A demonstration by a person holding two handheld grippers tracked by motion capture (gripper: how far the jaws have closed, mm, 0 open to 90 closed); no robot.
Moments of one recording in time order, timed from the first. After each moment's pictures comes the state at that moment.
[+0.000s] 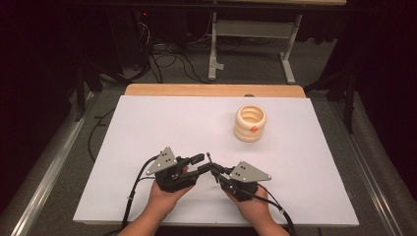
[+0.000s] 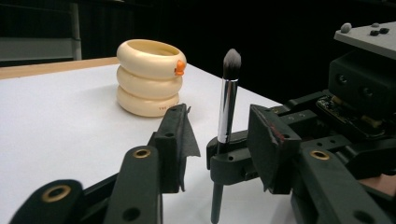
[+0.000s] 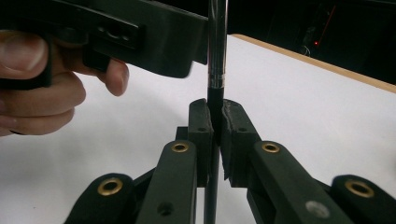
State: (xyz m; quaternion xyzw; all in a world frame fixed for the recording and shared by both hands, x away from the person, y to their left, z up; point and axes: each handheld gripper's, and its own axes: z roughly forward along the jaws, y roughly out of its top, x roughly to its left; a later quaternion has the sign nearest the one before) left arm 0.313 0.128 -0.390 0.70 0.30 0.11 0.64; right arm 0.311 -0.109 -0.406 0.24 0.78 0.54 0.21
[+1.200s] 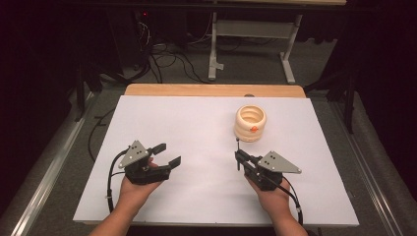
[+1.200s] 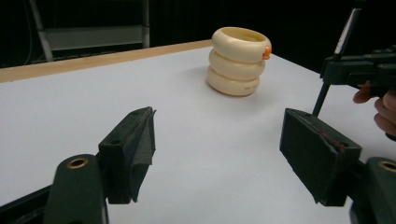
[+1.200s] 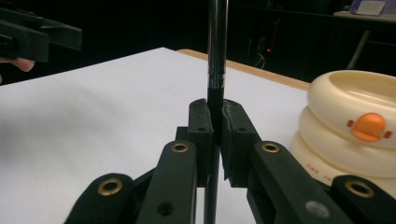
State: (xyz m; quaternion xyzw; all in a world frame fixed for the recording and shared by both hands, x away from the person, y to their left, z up) left arm 0.316 0.199 -0.382 0.71 0.37 0.19 0.57; right arm 0.328 -0.166 -0.388 0.30 0.73 0.55 0.26
